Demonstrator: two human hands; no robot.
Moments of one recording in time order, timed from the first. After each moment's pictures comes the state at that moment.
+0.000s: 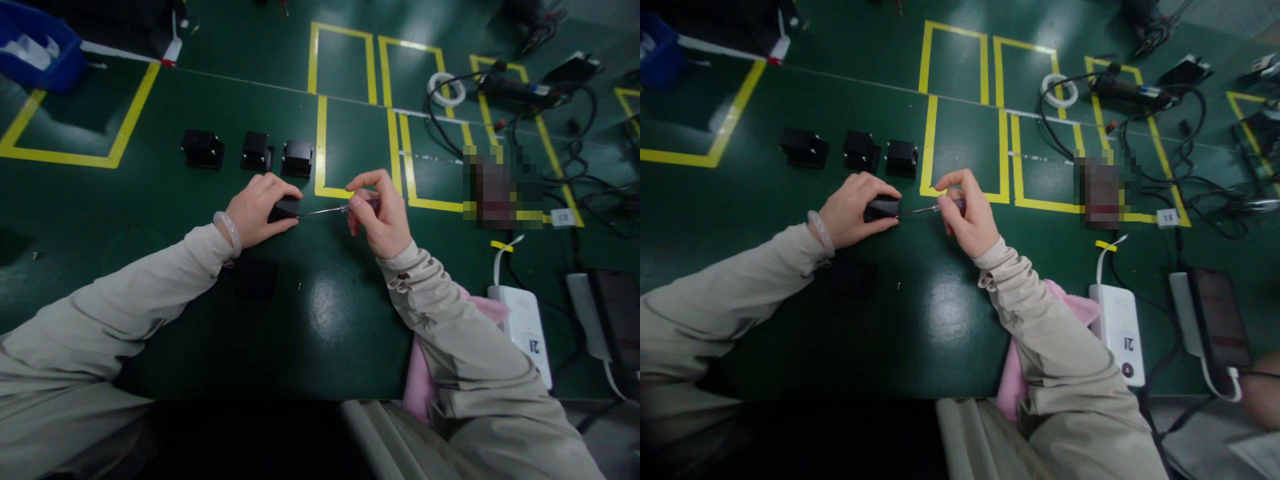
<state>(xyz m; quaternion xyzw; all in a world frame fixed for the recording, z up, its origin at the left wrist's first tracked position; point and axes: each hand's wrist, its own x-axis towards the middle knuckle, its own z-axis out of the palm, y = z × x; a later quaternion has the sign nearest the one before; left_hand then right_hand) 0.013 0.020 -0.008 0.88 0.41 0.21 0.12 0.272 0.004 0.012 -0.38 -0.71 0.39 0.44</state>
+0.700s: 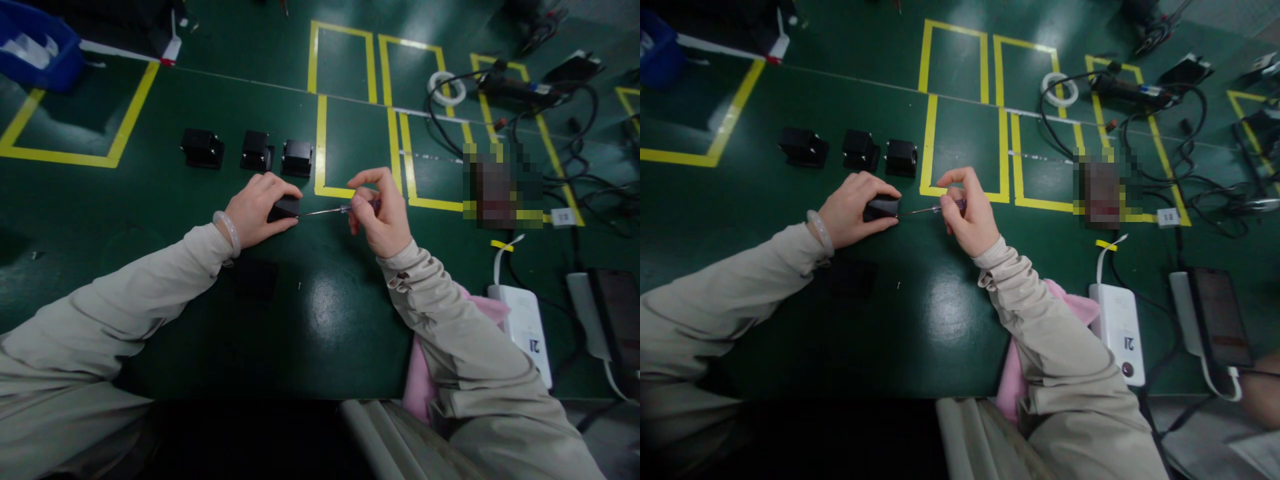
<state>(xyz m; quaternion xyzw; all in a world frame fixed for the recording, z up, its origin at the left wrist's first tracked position) 0.013 0.020 -0.009 0.88 0.41 0.22 0.11 0.271 0.005 0.012 -0.39 -0.70 0.39 0.45</state>
